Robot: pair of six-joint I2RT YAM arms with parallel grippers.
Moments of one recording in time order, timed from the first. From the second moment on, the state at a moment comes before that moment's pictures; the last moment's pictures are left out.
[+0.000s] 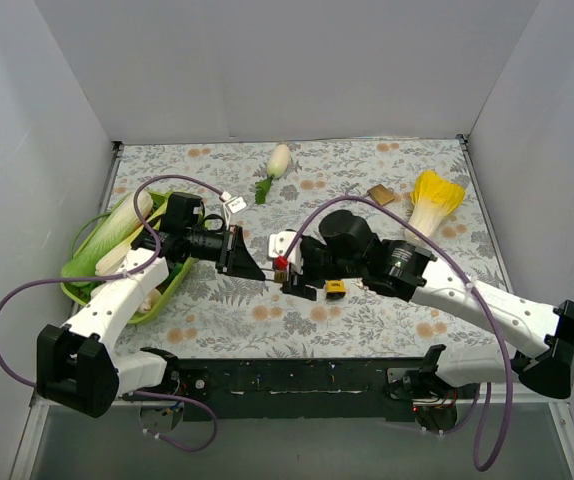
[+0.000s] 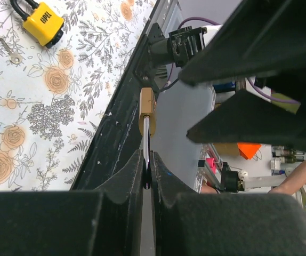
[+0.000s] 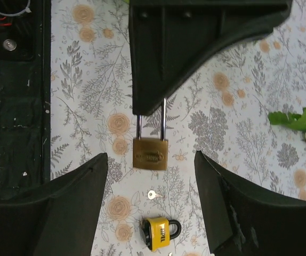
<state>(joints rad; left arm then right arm) -0.32 1.20 0.93 -0.55 1.15 -0.27 1.05 1.20 1.16 -0.48 -0.28 -0.46</state>
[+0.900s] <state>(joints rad) -0.35 1.20 0.92 -0.47 1.12 -0.35 1.13 1.32 1.21 -0.52 -0.12 -0.55</state>
